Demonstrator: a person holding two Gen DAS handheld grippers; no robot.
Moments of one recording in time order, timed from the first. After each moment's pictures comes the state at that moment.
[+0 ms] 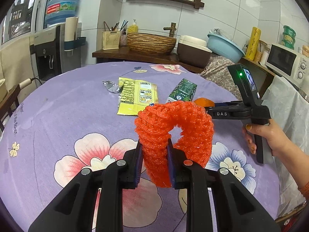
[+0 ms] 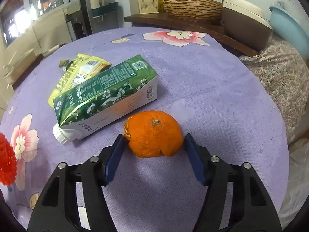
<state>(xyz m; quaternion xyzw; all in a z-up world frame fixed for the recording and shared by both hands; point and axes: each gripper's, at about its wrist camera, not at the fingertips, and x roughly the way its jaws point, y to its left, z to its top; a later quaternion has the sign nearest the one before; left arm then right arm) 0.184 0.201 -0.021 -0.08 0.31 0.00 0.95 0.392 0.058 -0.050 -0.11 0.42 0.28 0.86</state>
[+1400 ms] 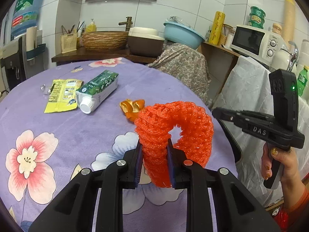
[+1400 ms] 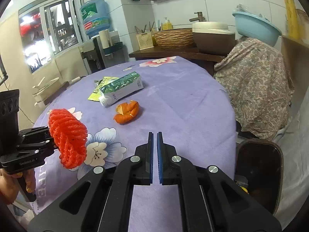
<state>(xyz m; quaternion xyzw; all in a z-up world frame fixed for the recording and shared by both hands) 0.180 0.058 -0.016 -0.05 0.31 -0.10 0.94 0.251 -0.121 -0.011 0.00 0.32 0.32 0.89</state>
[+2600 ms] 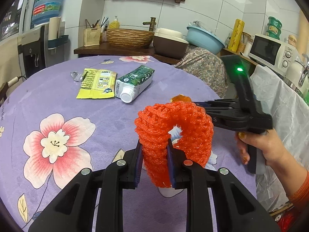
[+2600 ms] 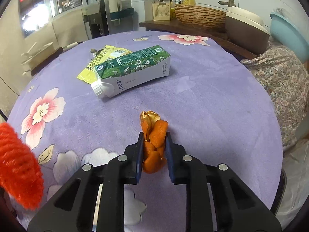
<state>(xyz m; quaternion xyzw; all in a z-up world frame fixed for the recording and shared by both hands) 0.157 0.107 -0.025 -0.08 0.32 -0.04 0.94 0.311 0.007 -0.044 -0.11 0.38 0.32 0.86</state>
